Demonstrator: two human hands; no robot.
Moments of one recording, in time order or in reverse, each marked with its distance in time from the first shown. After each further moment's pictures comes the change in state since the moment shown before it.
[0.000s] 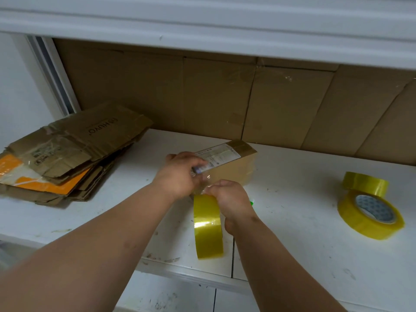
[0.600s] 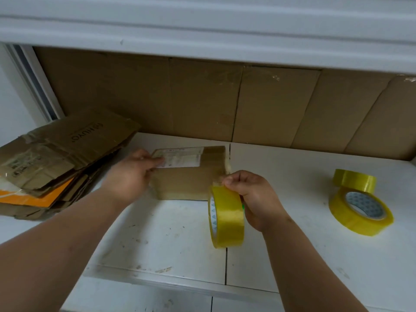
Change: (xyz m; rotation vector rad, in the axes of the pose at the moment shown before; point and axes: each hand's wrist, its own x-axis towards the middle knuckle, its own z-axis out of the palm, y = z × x) left_hand -0.009 -0.065 -0.030 0.087 0.208 0.136; right_hand 0.010 -0.002 -0.063 0.135 -0.064 -0.161
